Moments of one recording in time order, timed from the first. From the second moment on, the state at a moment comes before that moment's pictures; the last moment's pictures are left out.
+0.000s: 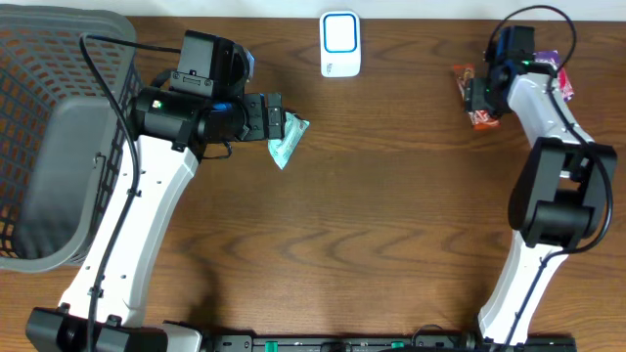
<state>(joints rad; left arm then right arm) -0.25 1.54 1.57 -1.05 0.18 -0.31 -0.13 2.23 1.76 -0.67 0.16 -0.03</state>
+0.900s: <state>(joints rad) -0.25 1.54 1.57 -1.05 0.18 -0.31 0.17 1.86 1.77 -0.78 -0.49 0.11</state>
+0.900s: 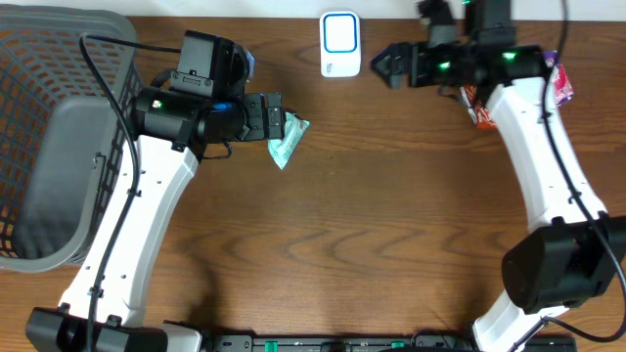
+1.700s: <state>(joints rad) -0.25 1.54 1.57 -1.05 0.18 -0.31 0.17 1.86 1.77 -1.13 0.13 0.11</state>
